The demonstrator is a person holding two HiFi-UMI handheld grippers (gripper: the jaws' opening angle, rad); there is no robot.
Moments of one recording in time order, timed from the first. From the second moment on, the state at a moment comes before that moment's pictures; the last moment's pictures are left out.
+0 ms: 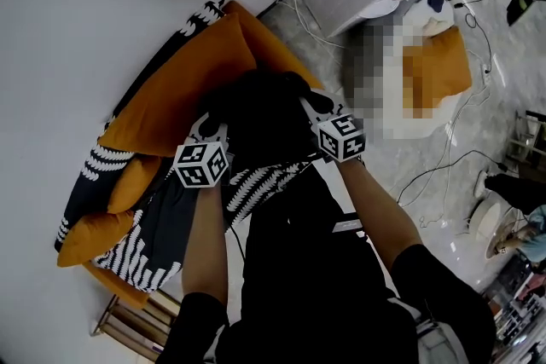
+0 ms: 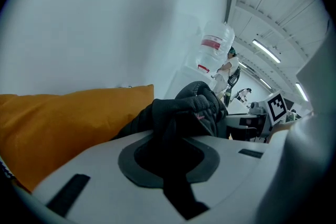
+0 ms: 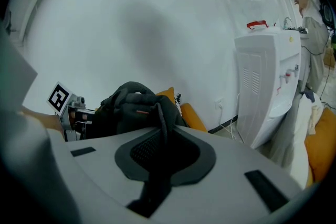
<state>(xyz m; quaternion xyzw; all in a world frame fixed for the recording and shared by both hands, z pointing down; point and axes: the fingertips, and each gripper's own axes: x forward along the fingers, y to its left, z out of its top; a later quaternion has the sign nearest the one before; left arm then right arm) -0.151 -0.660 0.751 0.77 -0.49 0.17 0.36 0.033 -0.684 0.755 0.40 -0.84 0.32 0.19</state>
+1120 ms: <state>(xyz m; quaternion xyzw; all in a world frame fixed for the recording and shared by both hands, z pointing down) -0.165 -0.655 0.768 0.75 -0.51 0.18 0.38 0.052 -0.691 0.775 0.40 -0.83 0.34 0.21</state>
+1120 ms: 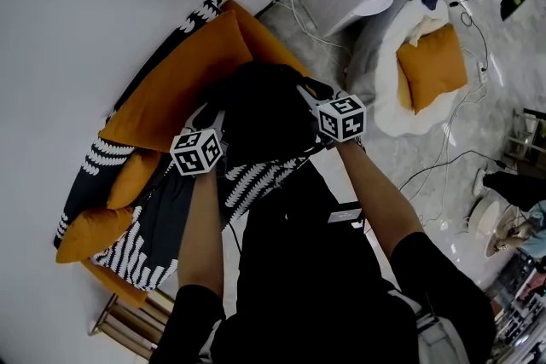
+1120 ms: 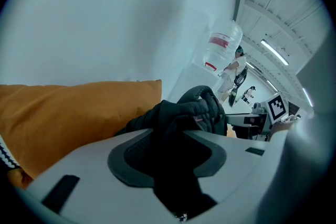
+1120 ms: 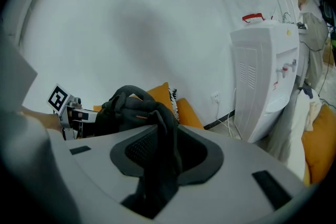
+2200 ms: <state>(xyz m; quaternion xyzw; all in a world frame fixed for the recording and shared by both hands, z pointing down) -0.208 -0.565 0.474 0.79 -0.60 0.00 0.12 0.090 -0.588 0.470 0.53 -0.84 0.11 0.03</state>
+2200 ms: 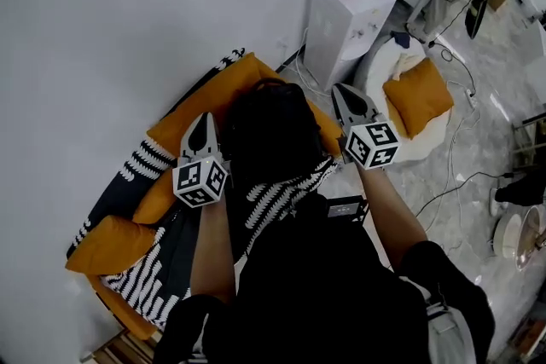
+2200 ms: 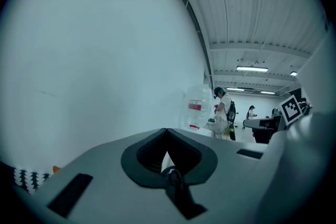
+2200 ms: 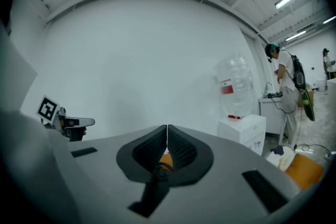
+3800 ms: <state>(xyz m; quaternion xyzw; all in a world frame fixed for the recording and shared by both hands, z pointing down) -0.077 -0.166 0.426 0.77 -0.63 -0.03 0.11 0.186 -0.235 0.457 0.41 -0.90 0.12 -0.01</state>
